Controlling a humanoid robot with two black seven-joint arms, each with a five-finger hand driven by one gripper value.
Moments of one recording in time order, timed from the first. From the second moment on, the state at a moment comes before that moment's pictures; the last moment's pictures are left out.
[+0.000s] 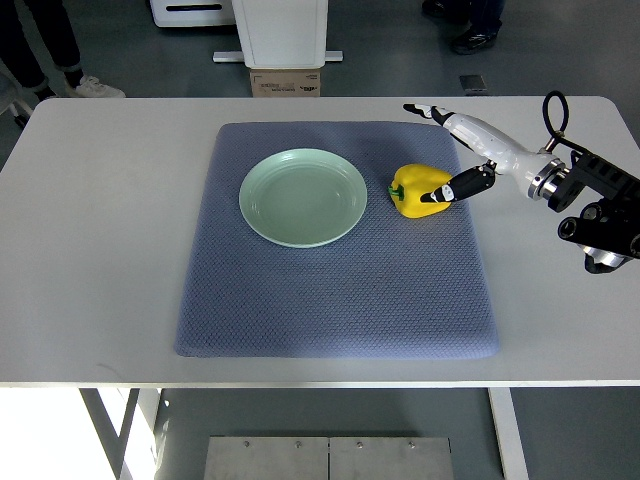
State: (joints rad) left arm -0.02 0.00 -0.17 -0.20 0.04 0.15 0.01; right arm 1.32 -0.39 -0.54 0.90 -0.56 -0.37 0.61
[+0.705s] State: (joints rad) left arm -0.02 0.00 -0.17 -0.20 0.04 0.15 0.01; right arm 1.32 -0.20 -0.78 0.65 -0.57 -0.36 0.61
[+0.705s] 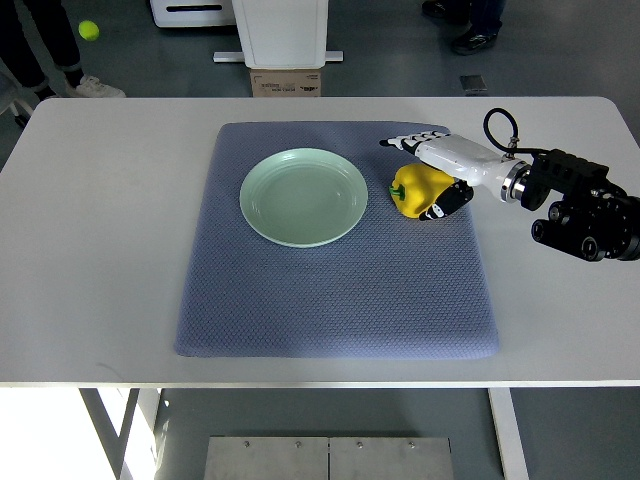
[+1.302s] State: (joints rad) left arm -0.02 0.00 -0.17 -0.20 0.04 0.15 0.01; right arm 1.29 -0.16 -0.80 0.55 -0.56 -0.33 0.61
